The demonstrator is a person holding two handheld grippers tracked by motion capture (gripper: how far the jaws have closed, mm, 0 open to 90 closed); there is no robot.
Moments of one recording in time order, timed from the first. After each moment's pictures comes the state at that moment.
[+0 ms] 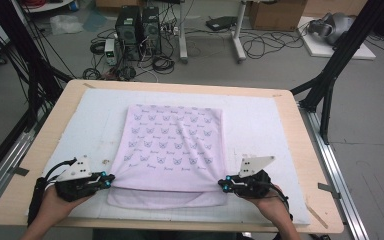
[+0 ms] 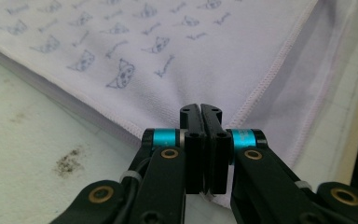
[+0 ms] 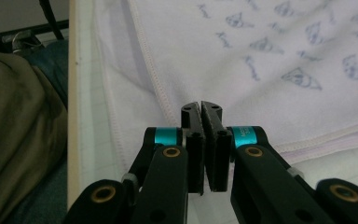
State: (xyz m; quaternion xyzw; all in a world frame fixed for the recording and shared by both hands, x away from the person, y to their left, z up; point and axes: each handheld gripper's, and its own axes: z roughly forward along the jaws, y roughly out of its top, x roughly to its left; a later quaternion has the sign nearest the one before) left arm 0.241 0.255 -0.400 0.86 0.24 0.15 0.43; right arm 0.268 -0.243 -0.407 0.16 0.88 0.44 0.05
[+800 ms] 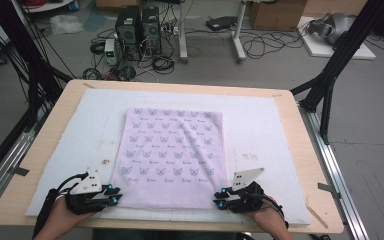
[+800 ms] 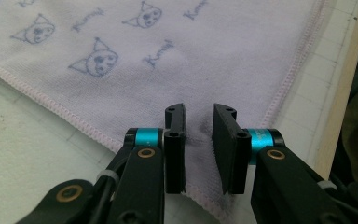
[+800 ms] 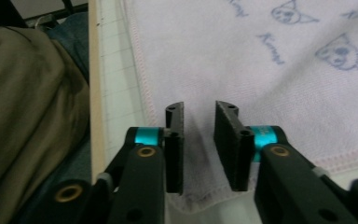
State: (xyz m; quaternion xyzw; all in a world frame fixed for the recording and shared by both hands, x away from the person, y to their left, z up) left arm 0.230 0.240 -0.442 0.88 0.23 0.11 0.40; right arm 0.253 -0.232 -0.445 0.15 0.90 0.41 -0.01
